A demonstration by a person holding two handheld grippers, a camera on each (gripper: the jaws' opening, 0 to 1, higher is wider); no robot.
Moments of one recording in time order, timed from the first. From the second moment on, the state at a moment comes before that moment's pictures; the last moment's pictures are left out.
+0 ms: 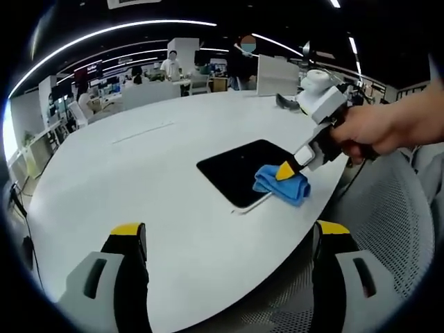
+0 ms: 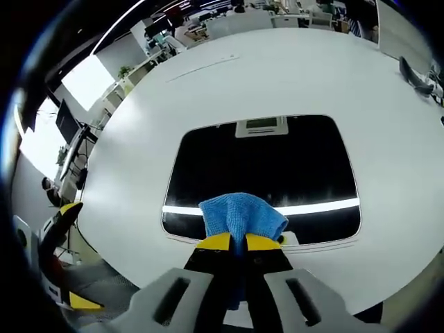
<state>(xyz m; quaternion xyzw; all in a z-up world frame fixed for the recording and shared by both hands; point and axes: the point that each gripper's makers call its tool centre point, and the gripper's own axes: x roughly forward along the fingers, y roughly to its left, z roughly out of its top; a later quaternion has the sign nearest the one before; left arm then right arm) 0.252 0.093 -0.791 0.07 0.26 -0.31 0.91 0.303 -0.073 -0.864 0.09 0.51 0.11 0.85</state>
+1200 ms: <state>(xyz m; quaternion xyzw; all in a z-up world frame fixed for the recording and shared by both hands) 0.252 0.092 -0.793 0.07 0.27 -0.31 0.91 0.382 -0.073 -0.866 0.03 0.51 0.12 0.85</state>
